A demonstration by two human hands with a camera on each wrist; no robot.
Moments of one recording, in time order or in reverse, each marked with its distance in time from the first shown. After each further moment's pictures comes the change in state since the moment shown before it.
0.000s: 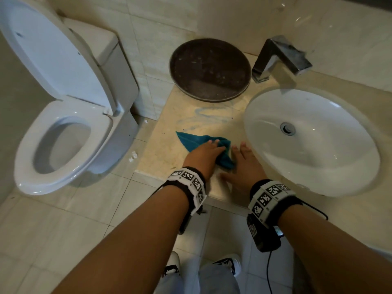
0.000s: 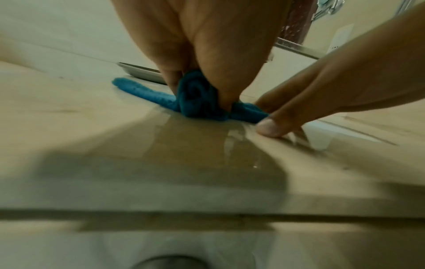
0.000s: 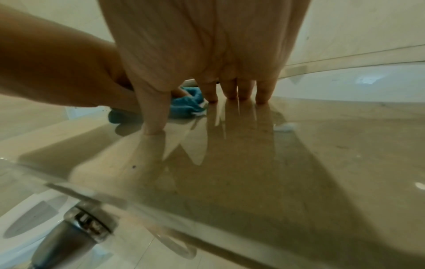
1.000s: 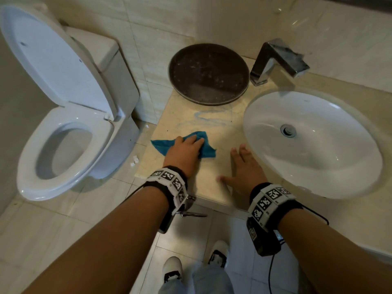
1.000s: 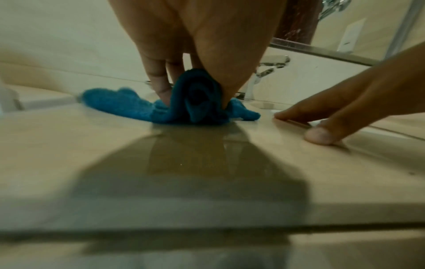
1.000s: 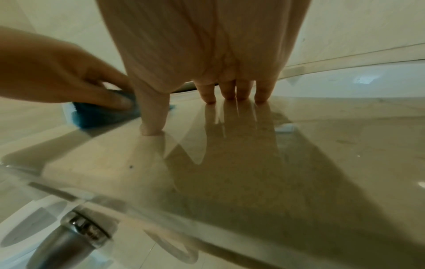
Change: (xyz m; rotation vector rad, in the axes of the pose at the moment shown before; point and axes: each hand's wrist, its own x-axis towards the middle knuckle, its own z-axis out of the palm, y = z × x) left_hand -0.015 -0.029 -0.017 0.109 0.141 -0.130; right_hand -0.001 0.000 0.000 -0.034 -0.012 0.008
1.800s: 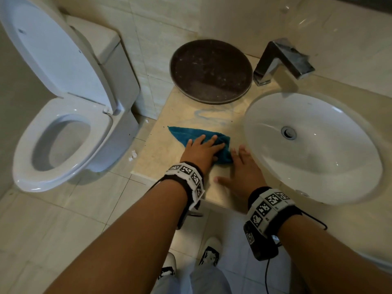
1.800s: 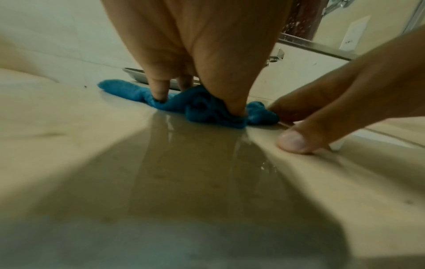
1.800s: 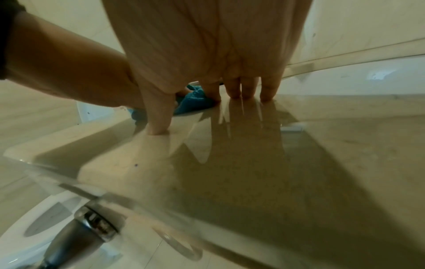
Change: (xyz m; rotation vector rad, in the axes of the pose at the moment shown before) left_hand 0.026 0.032 0.014 0.019 -0.182 0.068; right_hand 0.003 0.003 0.004 0.017 0.042 -0.024
